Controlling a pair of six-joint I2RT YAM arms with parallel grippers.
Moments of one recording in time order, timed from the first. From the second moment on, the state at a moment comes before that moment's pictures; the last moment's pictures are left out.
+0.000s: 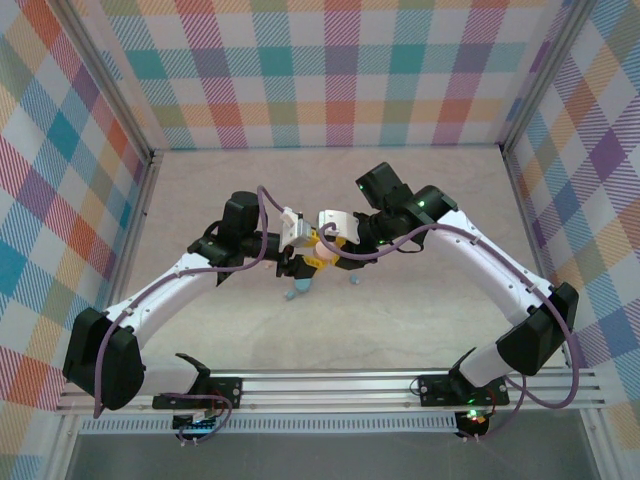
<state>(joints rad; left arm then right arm) -0.51 1.30 0.93 -0.14 0.99 0.45 0.71 1.49 1.53 -1.06 -0.47 -0.78</state>
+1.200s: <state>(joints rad) -0.51 1.30 0.85 -0.02 0.99 0.33 0.70 1.44 1.51 -0.98 -0.47 -0.72</state>
